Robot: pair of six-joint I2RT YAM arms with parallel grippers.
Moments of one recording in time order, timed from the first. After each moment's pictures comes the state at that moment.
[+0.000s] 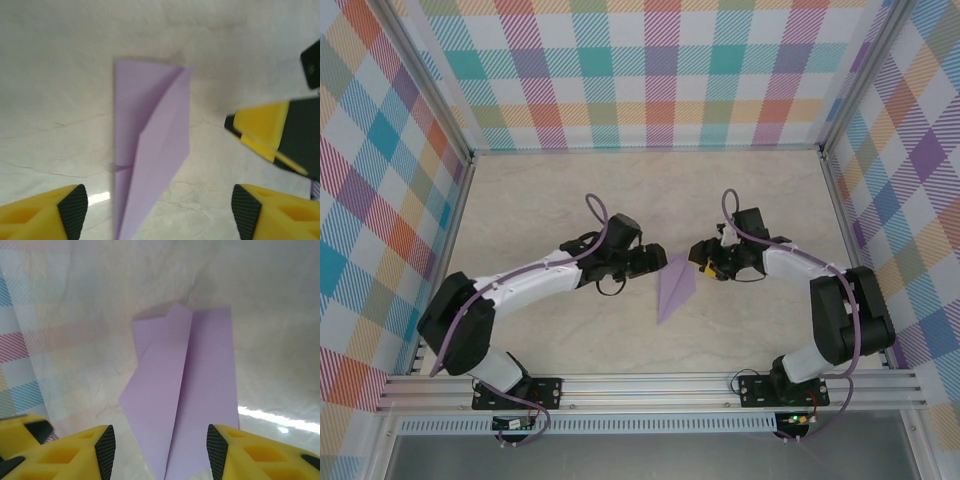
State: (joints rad) left arm -0.76 1.52 1.01 -0.35 0.10 -0.94; right arm 0.30 1.52 0.77 -0.28 -0.63 0.72
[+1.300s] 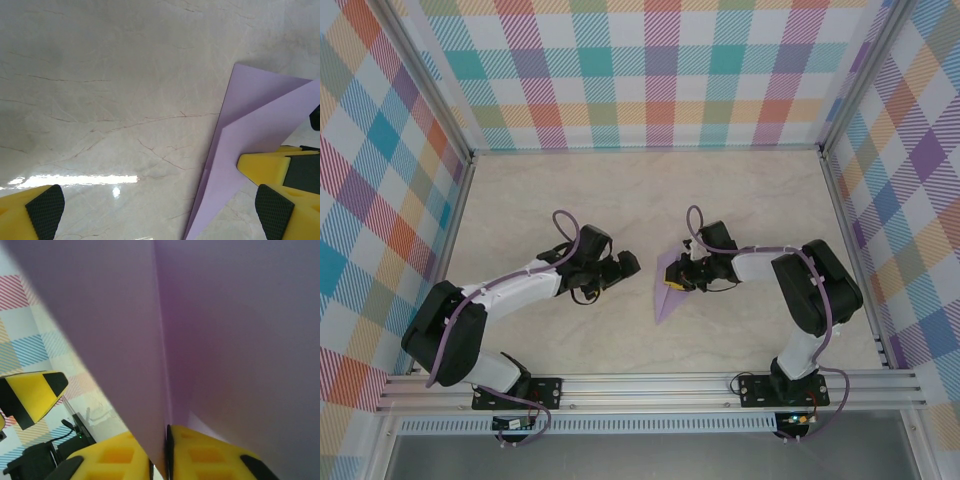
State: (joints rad) left arm -0.61 1.45 0.80 -0.33 0.18 -1.02; right arm 0.47 1.74 0.76 0.00 -0.73 0.82
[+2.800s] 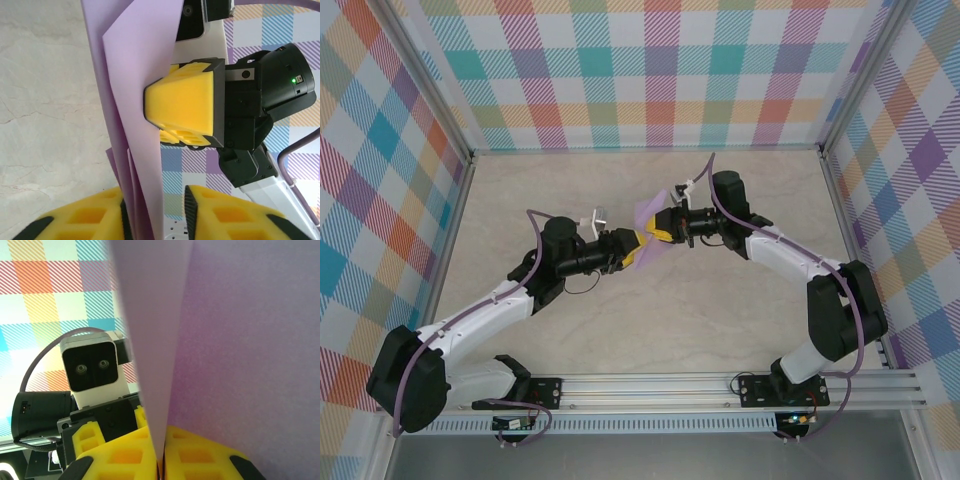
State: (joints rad) left arm -0.60 1.17 0.70 0.23 0.55 -1.32; right arm 0.44 1.56 1.02 0.09 -1.08 1.15
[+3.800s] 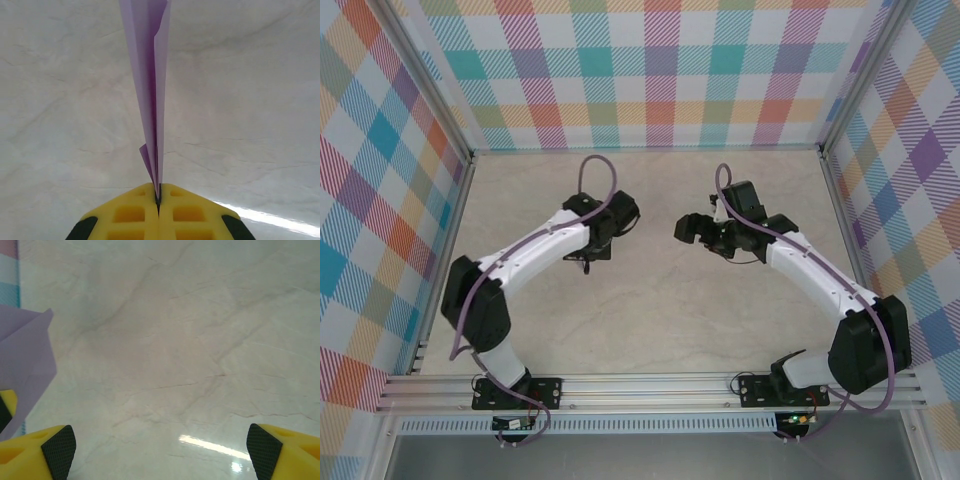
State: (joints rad) left arm -0.71 1.73 1.49 -1.31 -0.52 -0.75; right arm 0.44 1.37 1.06 -0.59 -0.32 0.66
